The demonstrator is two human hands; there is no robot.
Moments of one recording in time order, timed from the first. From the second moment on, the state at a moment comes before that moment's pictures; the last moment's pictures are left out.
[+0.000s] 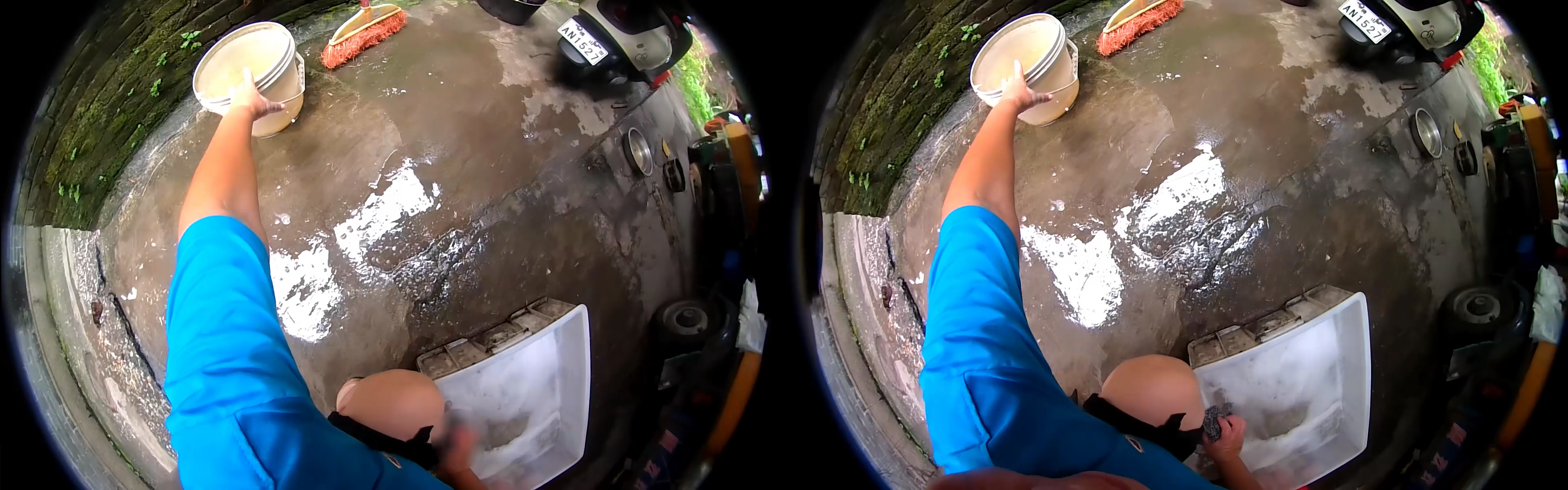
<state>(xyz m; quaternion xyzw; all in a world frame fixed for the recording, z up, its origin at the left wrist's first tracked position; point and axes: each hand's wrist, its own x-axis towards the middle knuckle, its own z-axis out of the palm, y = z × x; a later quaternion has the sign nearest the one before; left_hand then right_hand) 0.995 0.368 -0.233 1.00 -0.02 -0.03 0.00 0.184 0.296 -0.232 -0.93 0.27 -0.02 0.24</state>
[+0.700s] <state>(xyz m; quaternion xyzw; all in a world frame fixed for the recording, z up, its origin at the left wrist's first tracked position) 0.721 0.432 -0.245 0.87 -0.46 0.05 0.13 0.176 0.274 -0.240 -0.88 0.34 -0.02 0.33</state>
